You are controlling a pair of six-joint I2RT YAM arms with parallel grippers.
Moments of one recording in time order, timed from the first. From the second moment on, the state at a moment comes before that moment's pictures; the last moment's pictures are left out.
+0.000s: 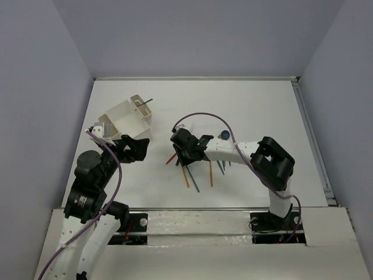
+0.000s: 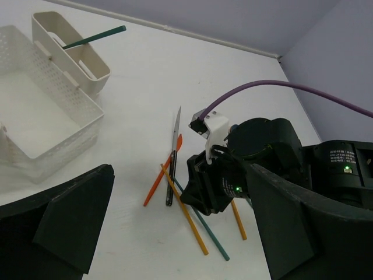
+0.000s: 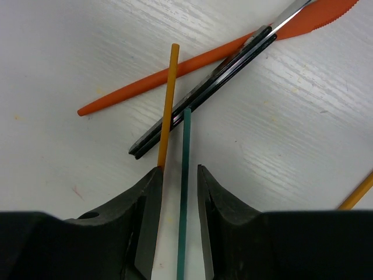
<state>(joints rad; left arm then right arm) -0.30 0.42 0.74 -0.45 0.07 -0.47 0.98 1.93 1.34 -0.41 0.19 0.47</state>
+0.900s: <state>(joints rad) -0.30 0.38 0.73 -0.44 0.11 -0.47 0.98 1.96 1.33 -0.43 0.22 0.47</state>
